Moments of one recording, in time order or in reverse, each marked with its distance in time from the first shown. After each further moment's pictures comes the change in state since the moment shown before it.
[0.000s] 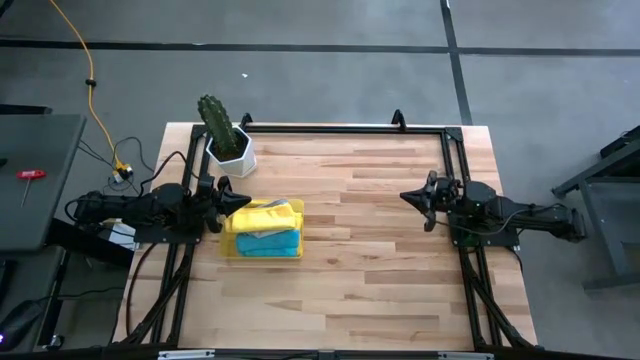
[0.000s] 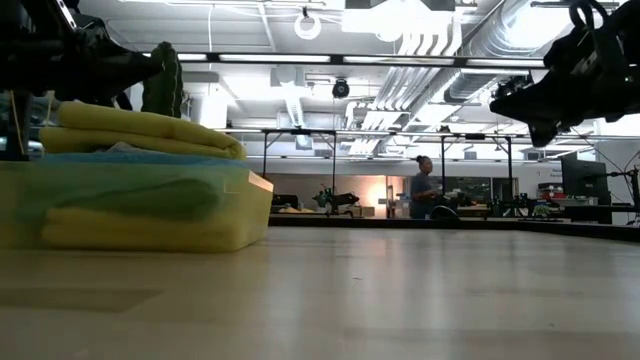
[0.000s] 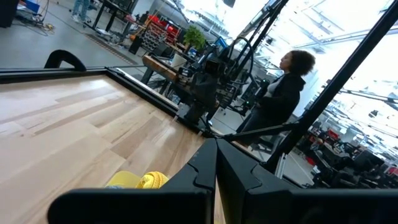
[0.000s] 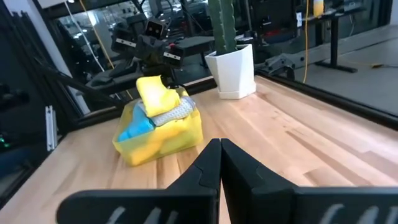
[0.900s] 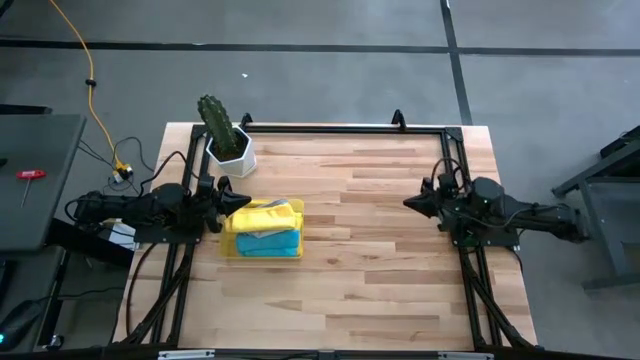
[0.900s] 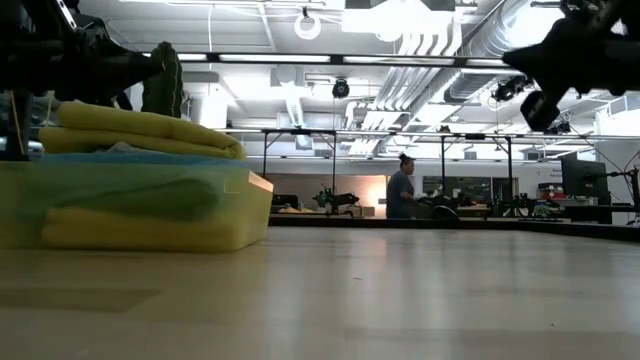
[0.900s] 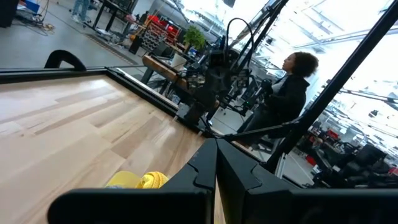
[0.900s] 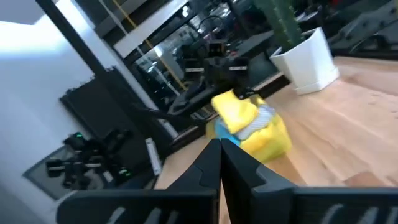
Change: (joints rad) left arm 0.000 0.000 0.000 0.000 0.000 0.000; right arm -0.032 0.055 0.067 0.113 -0.269 0.366
